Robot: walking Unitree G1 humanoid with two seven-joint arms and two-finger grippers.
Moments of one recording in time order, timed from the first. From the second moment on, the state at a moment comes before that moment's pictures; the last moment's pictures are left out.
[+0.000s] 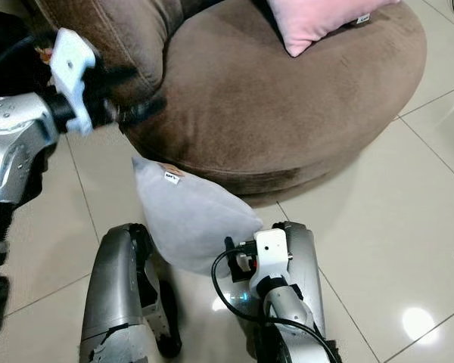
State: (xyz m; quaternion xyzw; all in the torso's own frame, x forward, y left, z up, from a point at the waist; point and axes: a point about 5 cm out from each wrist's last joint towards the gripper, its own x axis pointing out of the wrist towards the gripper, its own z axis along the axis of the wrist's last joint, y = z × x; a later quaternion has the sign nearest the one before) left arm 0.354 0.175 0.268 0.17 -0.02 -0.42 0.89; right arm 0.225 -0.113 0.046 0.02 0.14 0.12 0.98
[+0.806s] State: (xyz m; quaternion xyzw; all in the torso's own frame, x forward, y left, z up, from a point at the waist) left arm 0.339 0.171 0.188 0.20 0.16 -0.57 0.78; right arm 0.224 -0.107 0.046 0.03 0.14 0.10 0.98
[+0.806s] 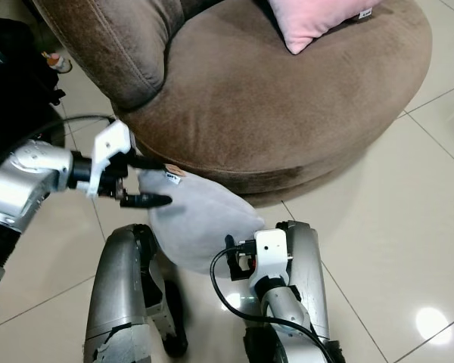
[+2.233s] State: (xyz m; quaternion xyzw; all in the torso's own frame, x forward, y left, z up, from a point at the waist) left arm 0.367 0.142 0.185 0.34 0.10 -0.59 0.73; right arm 0.210 -0.105 0.047 0.04 0.14 0.09 0.99
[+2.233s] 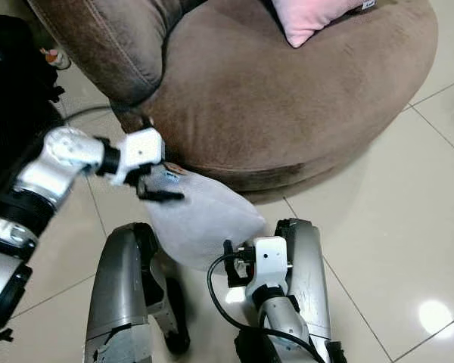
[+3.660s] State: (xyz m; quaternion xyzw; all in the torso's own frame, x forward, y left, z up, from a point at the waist) left arm 0.358 0.118 0.119 0.30 0.15 -0.56 0.76; right arm 0.200 -0.103 0.051 0.04 0.15 0.10 0.98
